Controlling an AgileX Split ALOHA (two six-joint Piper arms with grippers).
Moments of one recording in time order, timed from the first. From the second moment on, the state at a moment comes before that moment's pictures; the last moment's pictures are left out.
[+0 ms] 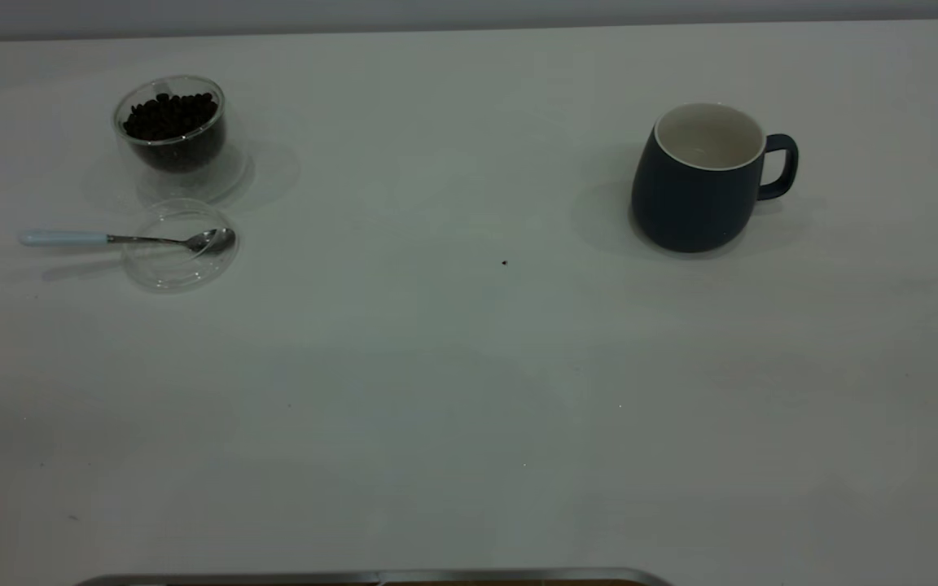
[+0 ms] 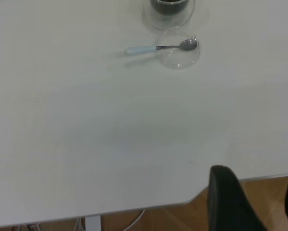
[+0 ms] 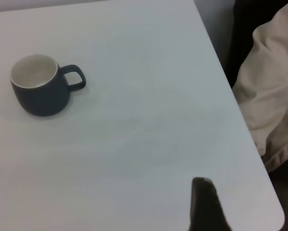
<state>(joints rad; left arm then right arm) -0.02 -0.02 -0.49 -0.08 1.14 0.08 -0.01 -0.01 -0.48 -0.13 1.13 0.16</state>
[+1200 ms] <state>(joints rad) -0.02 -0.02 -0.49 -0.08 1.14 0.08 -0.01 1.27 -0.65 0.59 0.35 -1.12</state>
